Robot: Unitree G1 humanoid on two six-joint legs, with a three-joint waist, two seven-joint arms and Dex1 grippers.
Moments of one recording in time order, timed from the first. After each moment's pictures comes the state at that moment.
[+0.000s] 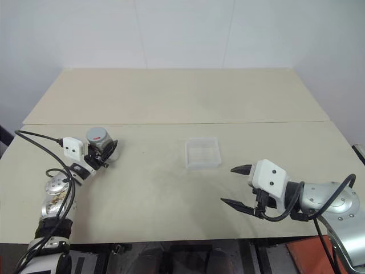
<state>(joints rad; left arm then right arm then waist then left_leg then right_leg) -0.31 0.44 0.22 0.32 -0.35 -0.05 -0.69 0.06 -0.95 -0.24 -0.68 0.46 0.50 0.95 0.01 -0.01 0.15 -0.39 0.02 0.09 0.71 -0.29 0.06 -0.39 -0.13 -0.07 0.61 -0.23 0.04</state>
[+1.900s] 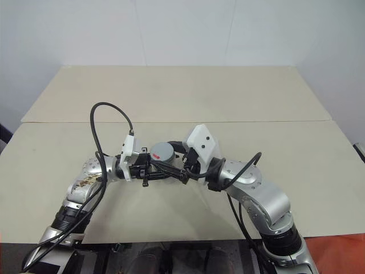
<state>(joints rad) -0.45 0.43 -0.13 0.04 -0.44 0.18 -1.21 -0.42 -0.41 0.20 -0.60 0.54 0.73 0.53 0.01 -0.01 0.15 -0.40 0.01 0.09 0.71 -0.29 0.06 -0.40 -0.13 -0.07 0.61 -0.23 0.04</state>
